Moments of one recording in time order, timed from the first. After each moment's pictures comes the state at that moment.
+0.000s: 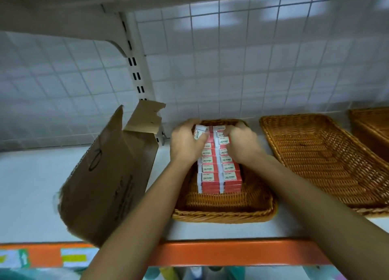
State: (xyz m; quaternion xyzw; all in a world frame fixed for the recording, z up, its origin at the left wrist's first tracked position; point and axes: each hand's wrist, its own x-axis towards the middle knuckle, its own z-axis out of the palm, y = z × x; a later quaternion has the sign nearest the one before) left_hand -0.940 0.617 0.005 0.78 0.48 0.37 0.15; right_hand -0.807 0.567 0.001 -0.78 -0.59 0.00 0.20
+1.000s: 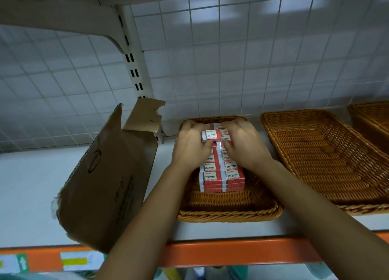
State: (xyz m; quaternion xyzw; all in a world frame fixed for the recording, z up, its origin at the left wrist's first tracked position) left_hand -0.944 0.613 -0.002 0.84 0.43 0.30 0.14; right_hand -0.809 0.555 -0.006 -0.73 -0.64 -0.06 0.25
